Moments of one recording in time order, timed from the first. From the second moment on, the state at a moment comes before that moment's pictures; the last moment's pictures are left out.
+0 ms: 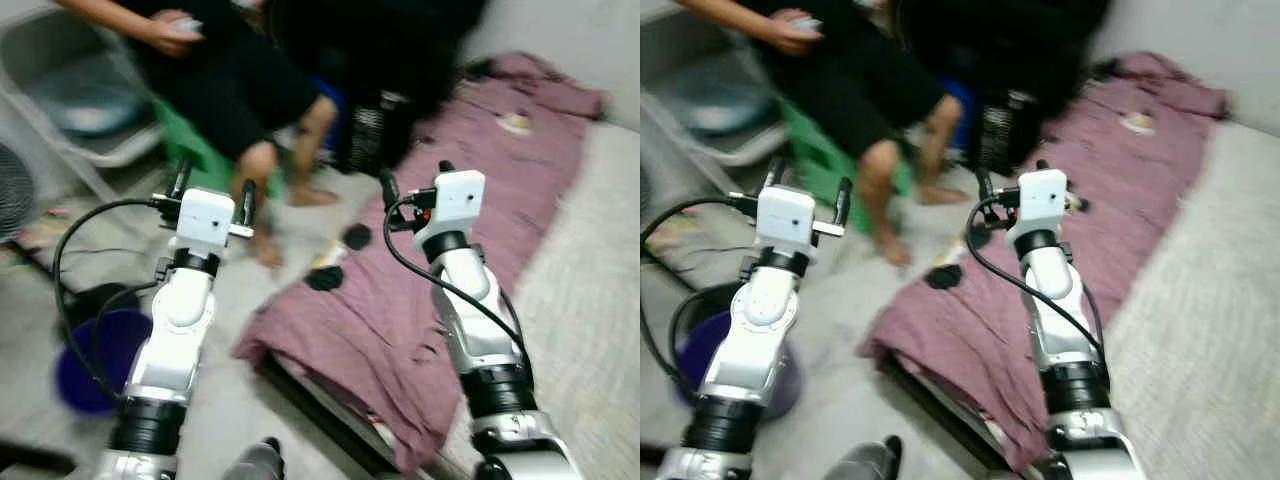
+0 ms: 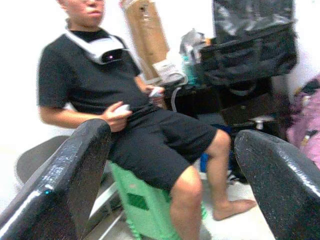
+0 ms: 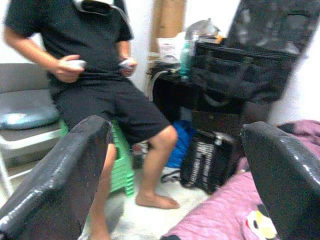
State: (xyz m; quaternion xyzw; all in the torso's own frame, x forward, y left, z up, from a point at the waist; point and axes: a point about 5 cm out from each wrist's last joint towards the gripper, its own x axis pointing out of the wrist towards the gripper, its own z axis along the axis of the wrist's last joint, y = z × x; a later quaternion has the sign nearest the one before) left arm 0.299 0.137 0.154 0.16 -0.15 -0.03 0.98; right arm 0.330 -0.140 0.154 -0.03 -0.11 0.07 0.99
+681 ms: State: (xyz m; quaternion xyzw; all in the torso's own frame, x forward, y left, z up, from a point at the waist) left arm 0.299 0.141 0.150 0.17 -0.14 -0.03 0.98; right arm 0.329 -0.134 0.152 -0.03 -0.11 0.08 0.99
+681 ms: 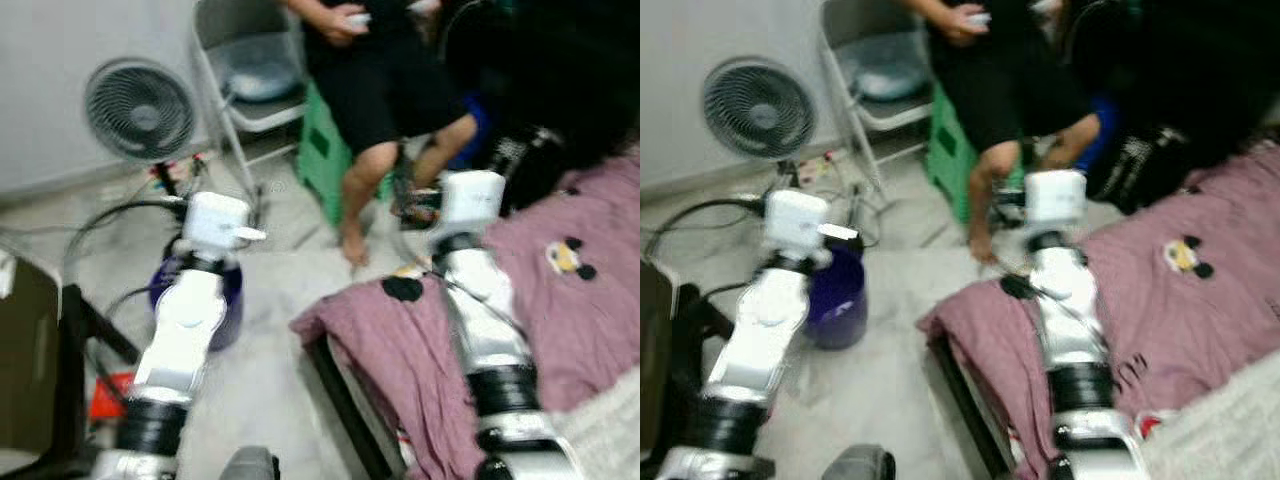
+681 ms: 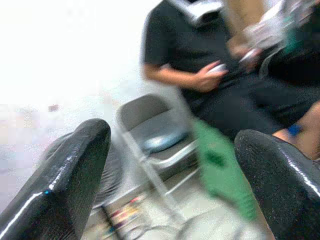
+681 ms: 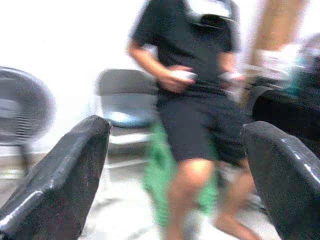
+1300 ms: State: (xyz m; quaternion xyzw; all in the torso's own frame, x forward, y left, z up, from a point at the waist) left arm 0.298 0.126 0.151 0.15 -0.15 -0.05 0.97; right arm 0.329 -0.150 0.154 -0.04 -0.12 0.06 0.99
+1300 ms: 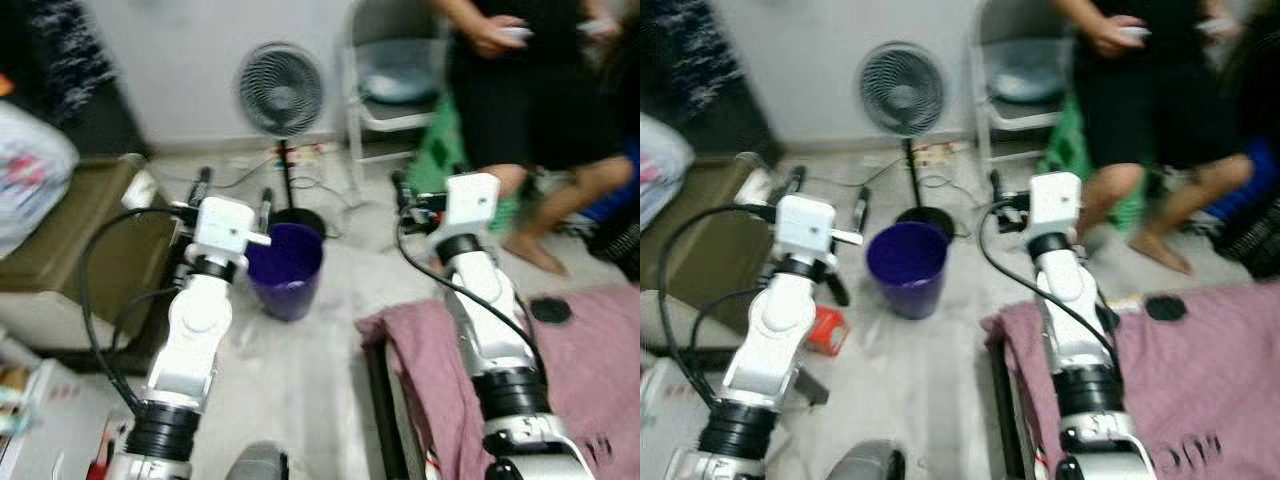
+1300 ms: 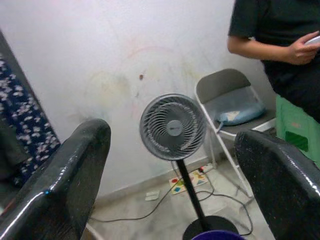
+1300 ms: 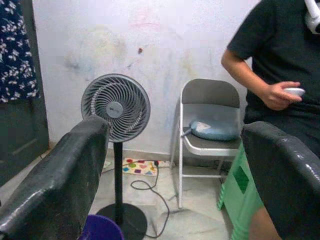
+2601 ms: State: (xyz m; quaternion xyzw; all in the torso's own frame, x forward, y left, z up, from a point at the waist) left arm 0.298 0.131 0.150 0.15 -0.15 -0.05 0.98; right arm 0.330 -0.137 0.150 -0.02 -0.11 0.09 0.99
